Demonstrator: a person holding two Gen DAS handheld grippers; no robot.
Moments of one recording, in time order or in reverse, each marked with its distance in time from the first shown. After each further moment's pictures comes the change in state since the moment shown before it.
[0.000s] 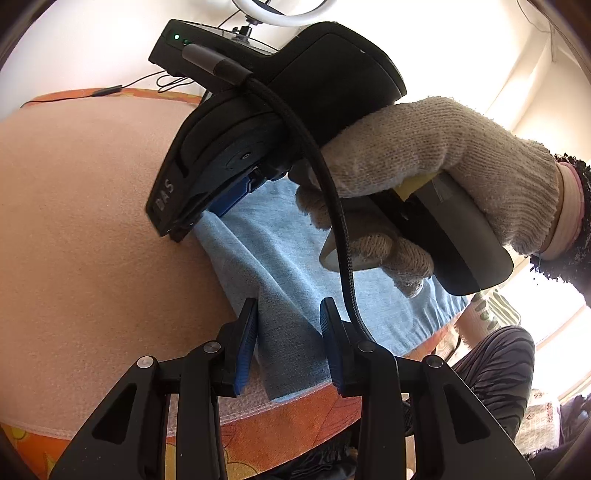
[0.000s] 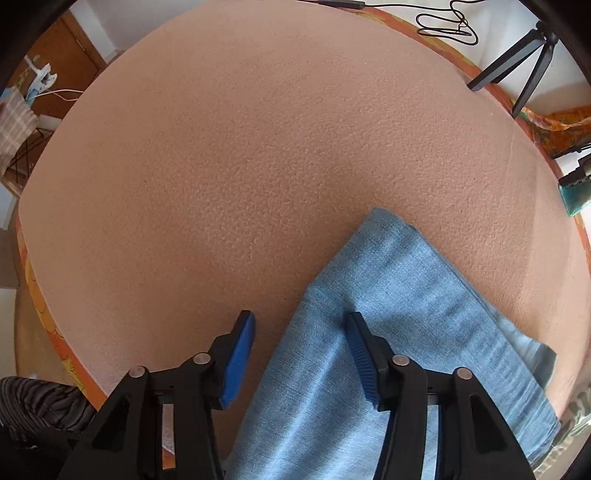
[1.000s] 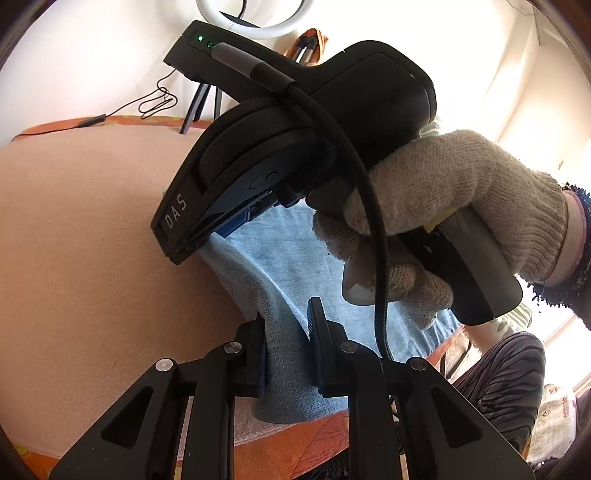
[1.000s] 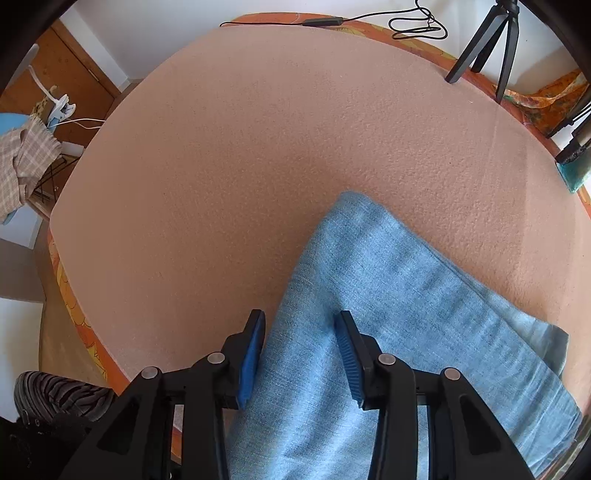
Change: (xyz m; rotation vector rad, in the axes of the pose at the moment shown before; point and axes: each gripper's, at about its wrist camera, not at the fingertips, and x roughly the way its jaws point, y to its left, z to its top) left arm 0.019 -0.036 0.012 0.061 -0.050 0.025; right arm -0.034 -0.053 -0.038 0.056 -0.087 0.133
